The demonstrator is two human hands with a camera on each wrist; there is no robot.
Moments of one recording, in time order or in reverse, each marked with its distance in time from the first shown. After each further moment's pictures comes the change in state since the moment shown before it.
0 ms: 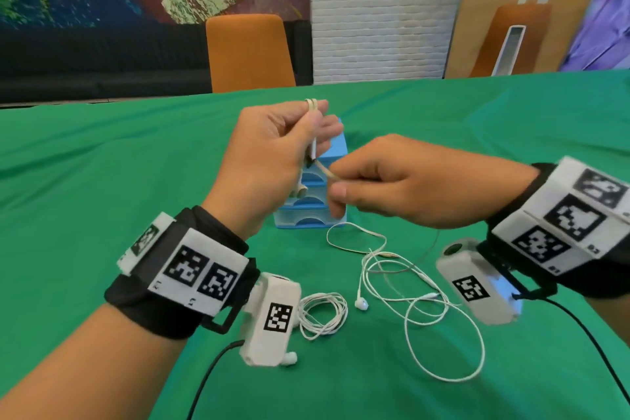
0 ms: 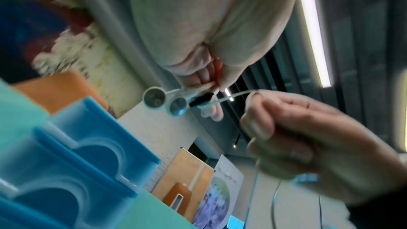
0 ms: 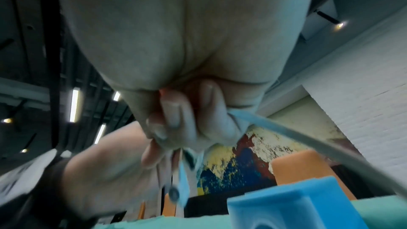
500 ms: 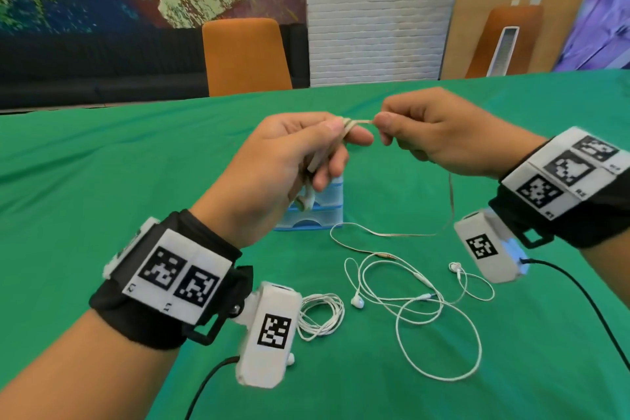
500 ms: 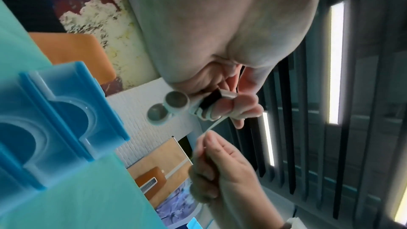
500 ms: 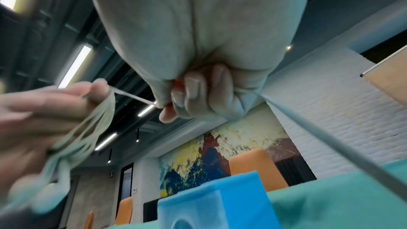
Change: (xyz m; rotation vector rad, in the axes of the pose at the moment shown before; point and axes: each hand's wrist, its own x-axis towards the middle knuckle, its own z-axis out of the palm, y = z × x) left_hand -0.008 0.017 0.006 -0.085 -0.310 -0.111; right_hand -0.009 0.056 -0.029 0.123 0.364 0.210
